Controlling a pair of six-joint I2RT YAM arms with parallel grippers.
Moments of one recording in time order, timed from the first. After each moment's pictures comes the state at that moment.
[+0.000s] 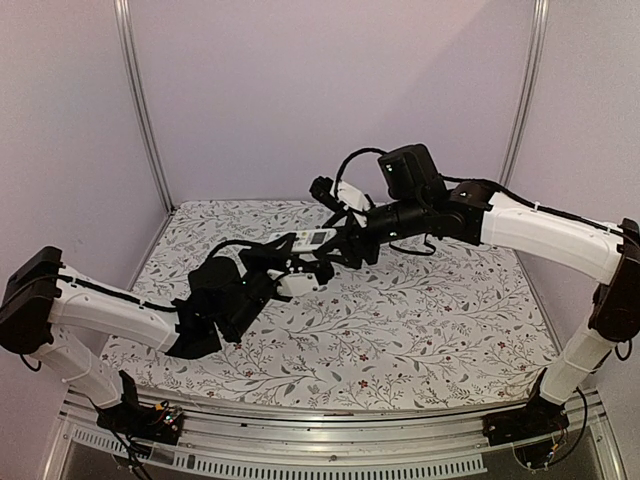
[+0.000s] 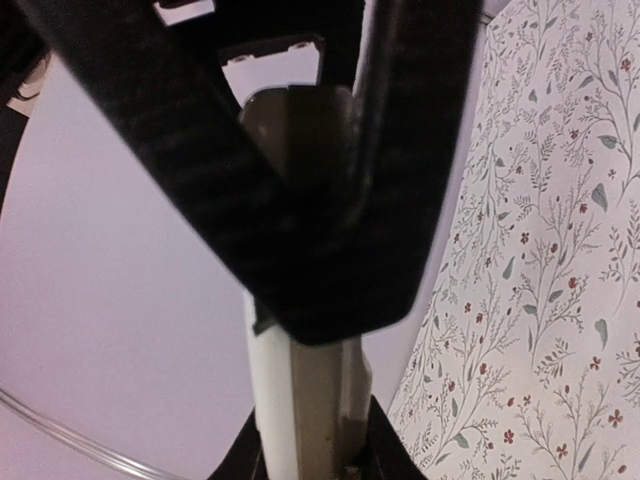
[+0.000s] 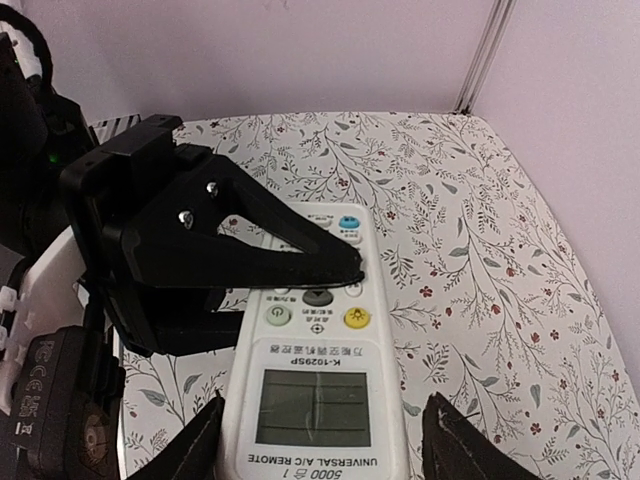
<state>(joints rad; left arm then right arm) -1.12 1.48 0.65 0.90 -0.67 1.30 0.89 1.64 1.49 -0.38 -0.35 -0.32</state>
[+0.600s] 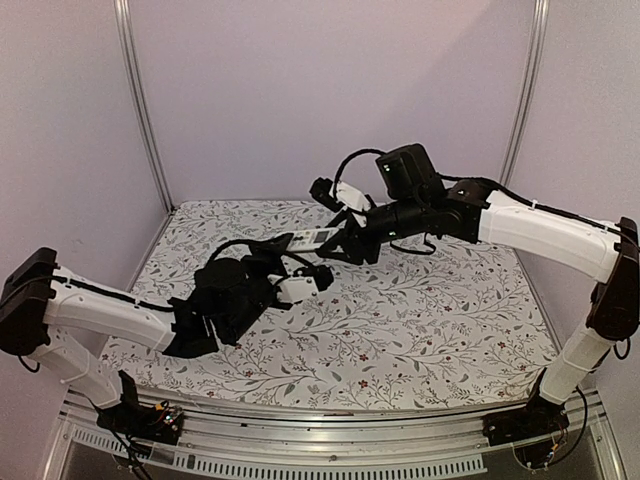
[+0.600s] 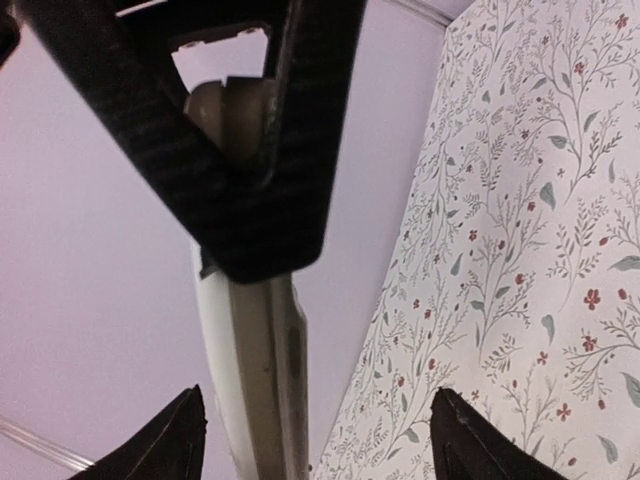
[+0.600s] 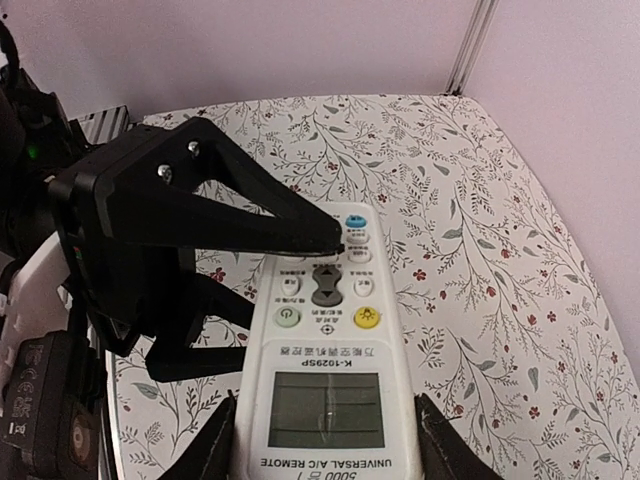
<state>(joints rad) -1.12 1.46 0.66 0.78 -0.65 1.18 0.89 1.66 1.51 -0.42 -0.32 -0.32</state>
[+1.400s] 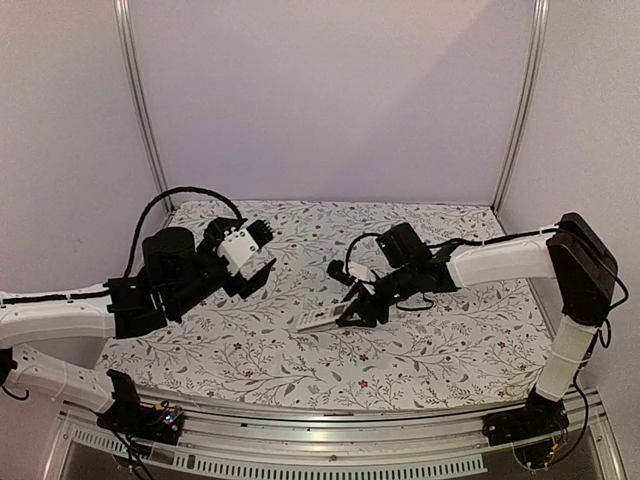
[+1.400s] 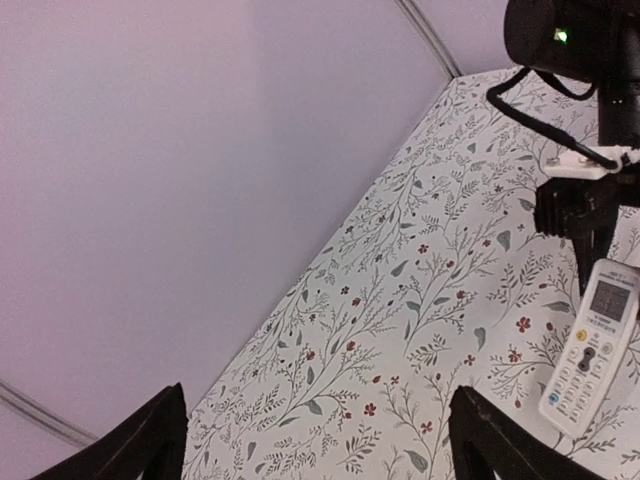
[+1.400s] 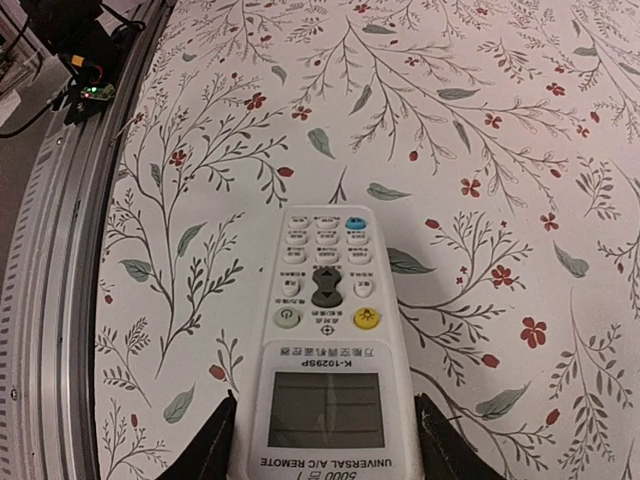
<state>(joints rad) -0.95 1.09 0.66 0.26 -0.41 0.63 0.79 1.80 1.11 -0.14 -0.54 -0.33</state>
